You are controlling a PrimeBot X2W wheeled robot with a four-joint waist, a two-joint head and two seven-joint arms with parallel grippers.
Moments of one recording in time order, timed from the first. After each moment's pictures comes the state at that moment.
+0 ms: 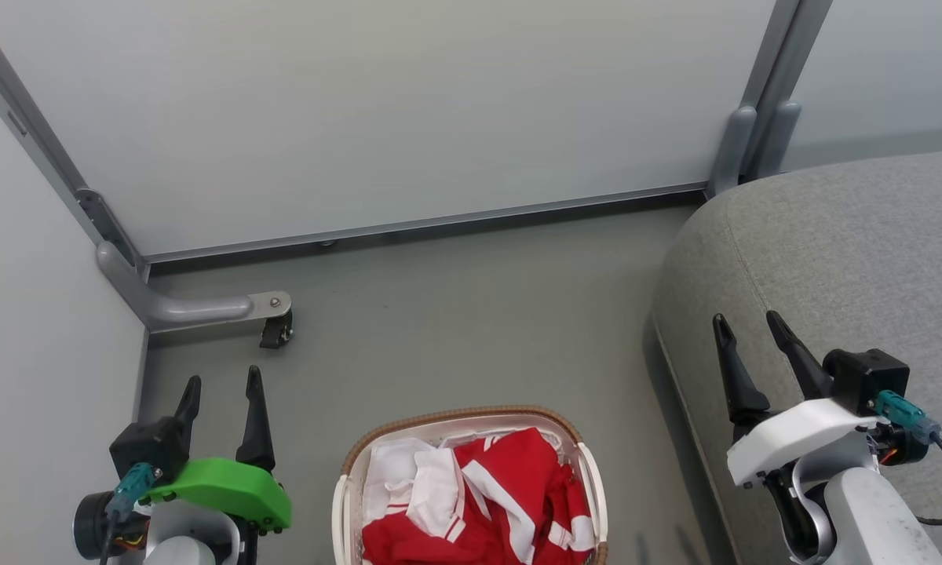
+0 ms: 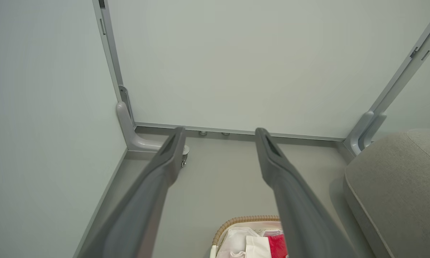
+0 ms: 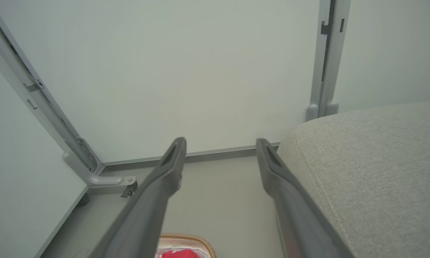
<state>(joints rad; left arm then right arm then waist) -0.14 0.10 -0.10 0.40 -0.34 -0.04 -0.19 -0.20 -0.10 0.05 0.31 0.32 0.13 -0.19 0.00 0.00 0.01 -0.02</state>
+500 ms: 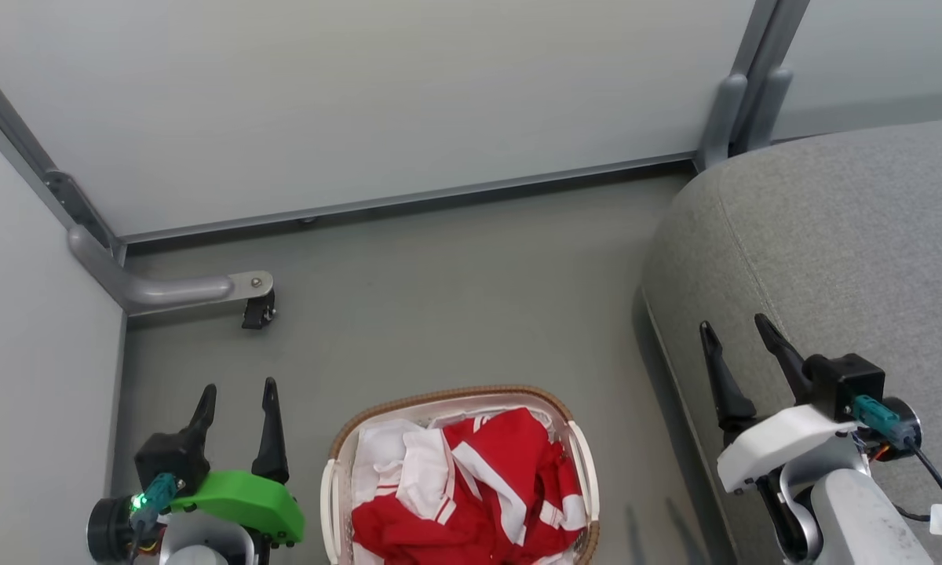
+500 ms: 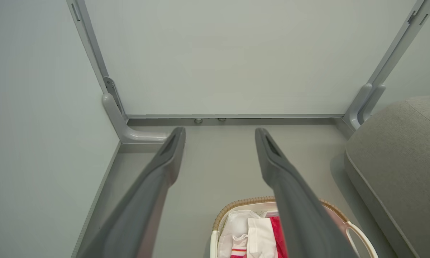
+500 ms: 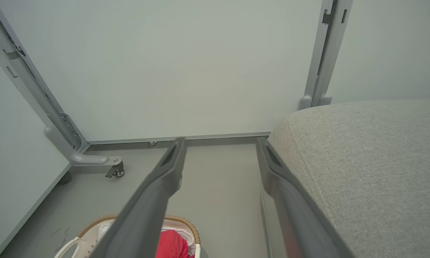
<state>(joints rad) -0.12 0.07 -0.07 0.42 -0.23 -0.07 -0.22 -0.20 -0.08 0.05 0.34 0.20 0.13 -0.22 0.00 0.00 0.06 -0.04</state>
